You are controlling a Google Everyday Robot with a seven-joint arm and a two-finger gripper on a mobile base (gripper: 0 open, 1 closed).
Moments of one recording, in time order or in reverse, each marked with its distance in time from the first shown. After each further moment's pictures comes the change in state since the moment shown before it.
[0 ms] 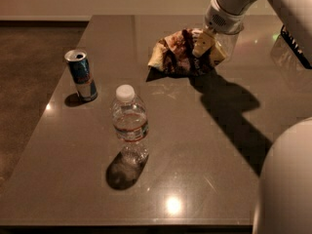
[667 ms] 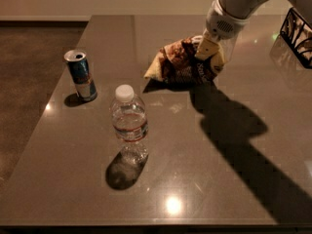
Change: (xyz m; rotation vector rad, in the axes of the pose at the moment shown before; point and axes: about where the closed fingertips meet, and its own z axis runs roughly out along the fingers) arm 0.007 0.054 -0.036 -0.004 -0.008 -0.157
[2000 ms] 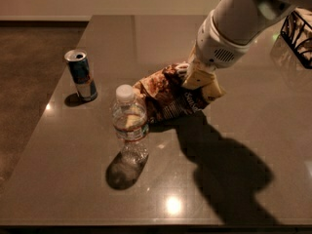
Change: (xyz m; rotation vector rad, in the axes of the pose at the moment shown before) arm -0.013 0.132 -0.037 -0.123 -0.071 -0.202
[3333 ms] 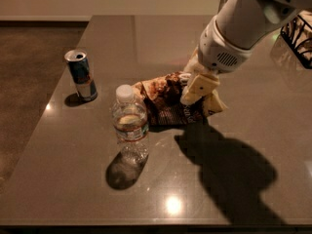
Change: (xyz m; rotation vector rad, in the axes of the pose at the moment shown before) arm 0.006 0.015 0.003 -0.056 -0.015 0.033
